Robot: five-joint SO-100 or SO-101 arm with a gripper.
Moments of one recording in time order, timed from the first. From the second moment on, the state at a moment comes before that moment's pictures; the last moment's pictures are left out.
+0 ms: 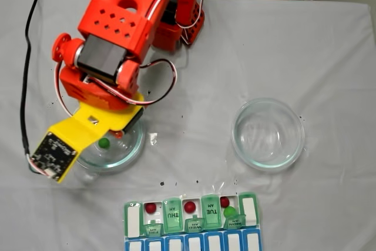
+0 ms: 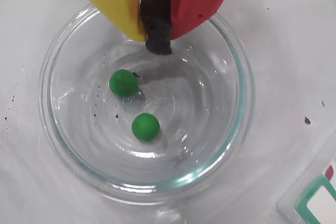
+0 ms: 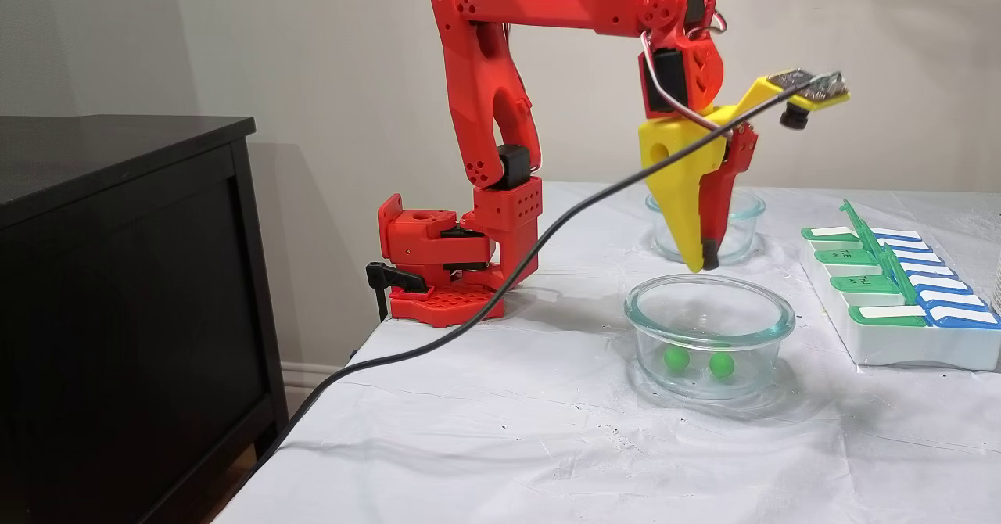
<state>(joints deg) 23.6 125.3 113.6 74.2 -82.5</state>
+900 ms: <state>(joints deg) 27.9 120.1 119.4 65.8 -81.4</state>
